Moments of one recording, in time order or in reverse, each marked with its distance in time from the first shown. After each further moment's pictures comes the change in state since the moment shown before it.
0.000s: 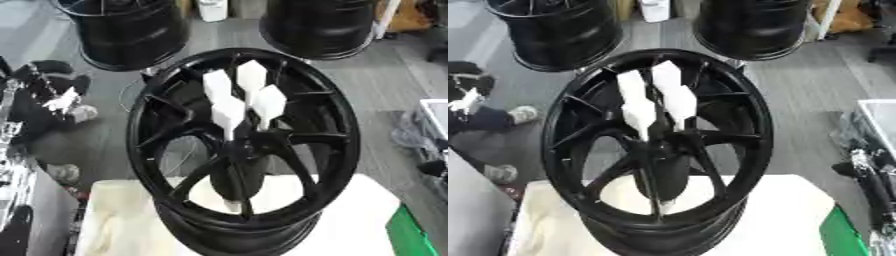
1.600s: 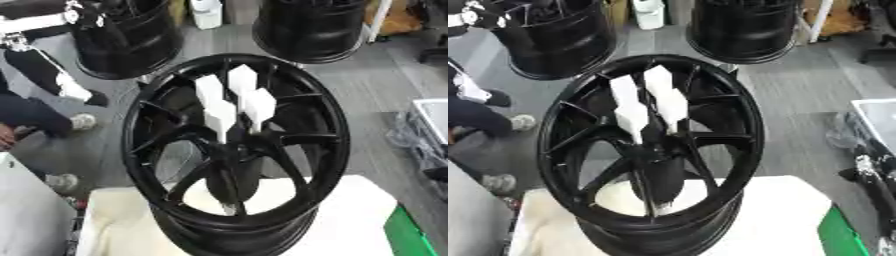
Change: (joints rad) left arm -0.450 0.588 -0.409 0.221 -0.089 -0.188 -0.515; right arm 0.011 -0.015 0.008 0.004 0.009 -0.001 0.011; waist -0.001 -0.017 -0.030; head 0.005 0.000
